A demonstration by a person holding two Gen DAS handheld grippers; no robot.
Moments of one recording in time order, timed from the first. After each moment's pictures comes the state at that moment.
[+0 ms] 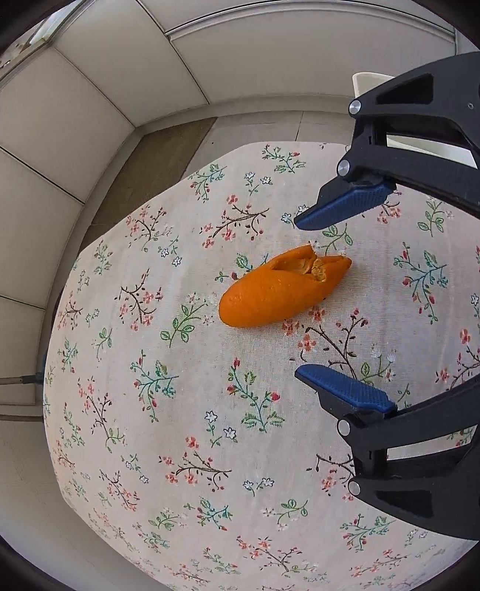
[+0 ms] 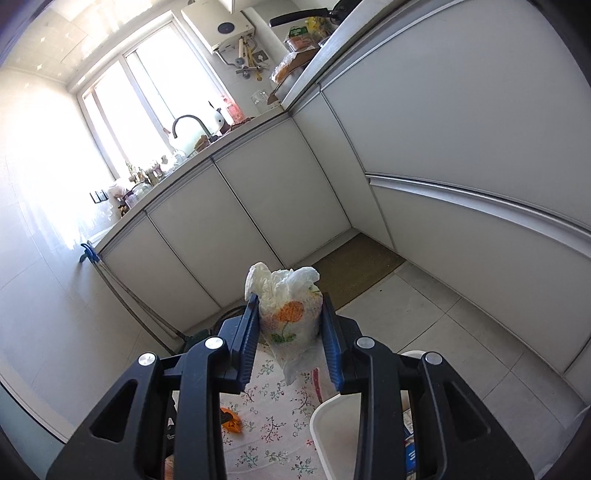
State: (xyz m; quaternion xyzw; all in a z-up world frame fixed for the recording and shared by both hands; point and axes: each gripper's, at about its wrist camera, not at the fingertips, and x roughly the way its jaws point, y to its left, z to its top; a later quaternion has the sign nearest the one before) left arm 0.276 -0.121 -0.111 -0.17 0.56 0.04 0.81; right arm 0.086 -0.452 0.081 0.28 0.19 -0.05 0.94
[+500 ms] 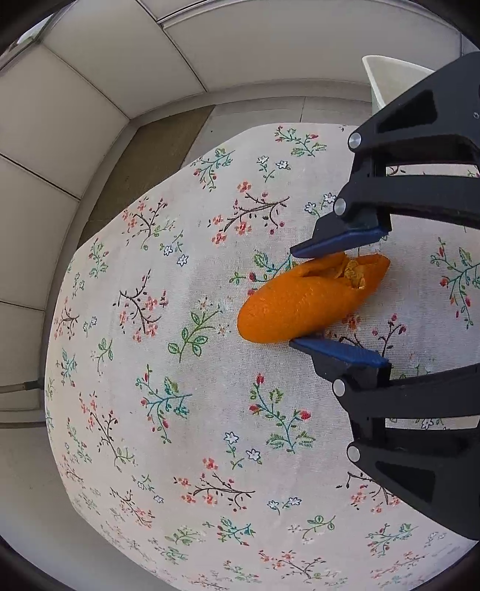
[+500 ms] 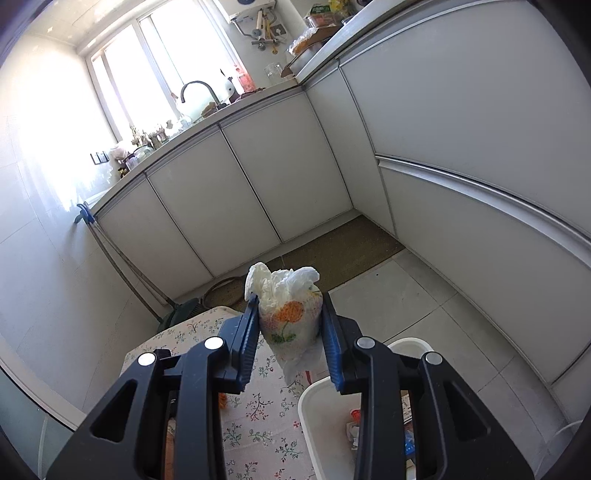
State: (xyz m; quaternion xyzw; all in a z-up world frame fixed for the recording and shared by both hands) left arm 0.302 -0.130 -0.130 -0.14 0.56 0.04 0.82; right arm 0.099 -0.437 0.069 0.24 0.24 -0.04 0.94
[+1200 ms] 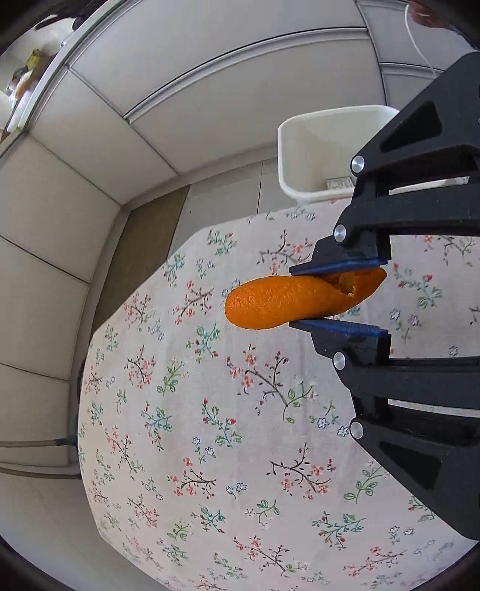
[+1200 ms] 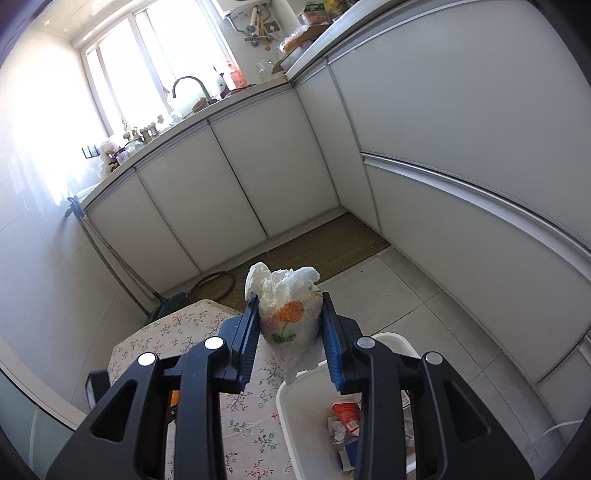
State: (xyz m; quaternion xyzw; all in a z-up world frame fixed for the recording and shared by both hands) left arm 0.197 -0.136 -0.064 -0.14 0.51 -0.11 0.84; right arm 0.083 -0.459 0.063 0.23 0.25 -0.07 0.94
